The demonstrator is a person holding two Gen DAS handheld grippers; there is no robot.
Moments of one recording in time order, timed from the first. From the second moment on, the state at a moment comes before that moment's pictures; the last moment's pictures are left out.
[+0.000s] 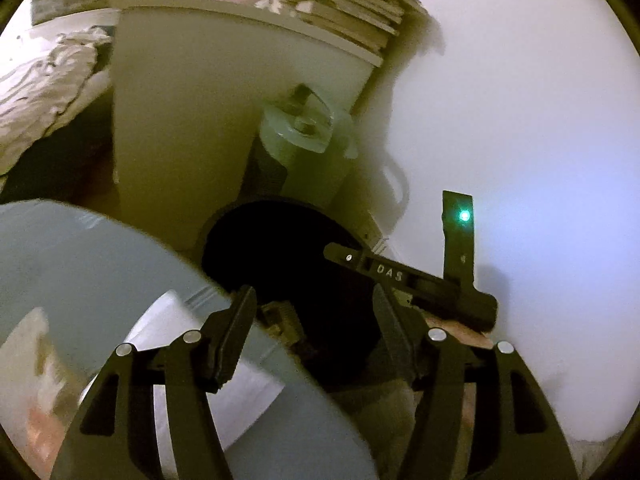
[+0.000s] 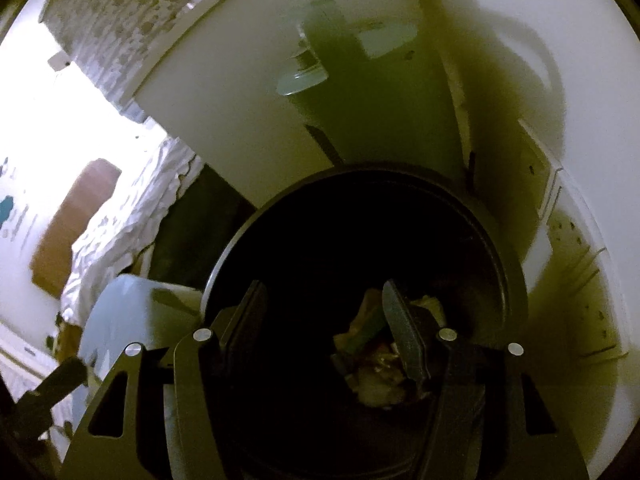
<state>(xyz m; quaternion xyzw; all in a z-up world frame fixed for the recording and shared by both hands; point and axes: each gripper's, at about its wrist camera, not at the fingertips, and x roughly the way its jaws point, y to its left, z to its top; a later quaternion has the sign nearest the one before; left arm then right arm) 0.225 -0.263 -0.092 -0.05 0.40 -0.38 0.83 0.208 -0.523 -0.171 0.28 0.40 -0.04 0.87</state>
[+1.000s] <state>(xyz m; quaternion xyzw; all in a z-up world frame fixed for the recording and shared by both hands) 0.128 -0.019 -0.134 -0.05 0.44 -0.14 0.88 0.126 -0.286 -0.101 0.05 0.38 0.22 0.90</state>
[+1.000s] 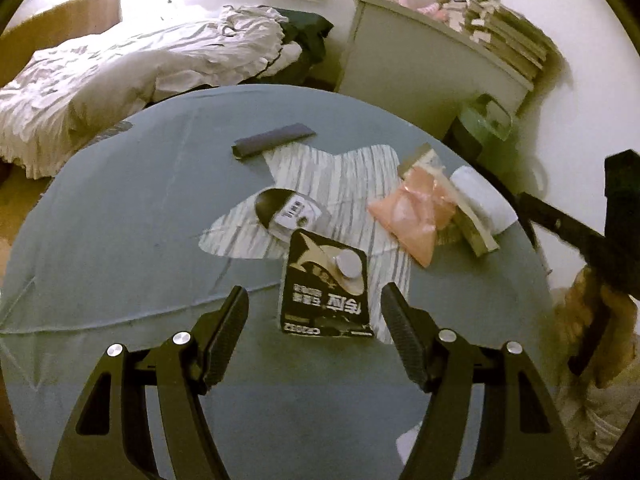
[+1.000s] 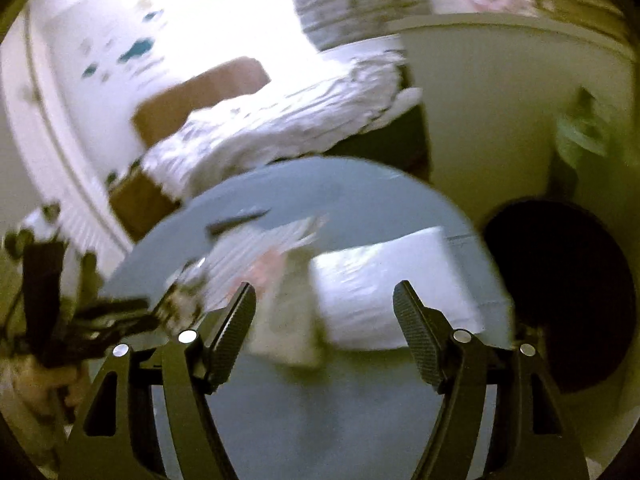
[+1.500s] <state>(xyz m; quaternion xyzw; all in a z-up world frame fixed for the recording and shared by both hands) 0.133 -0.040 -0.145 0.04 0.46 -0.10 0.88 0.136 -0.227 -0.128 -0.10 0.43 0.17 0.88</state>
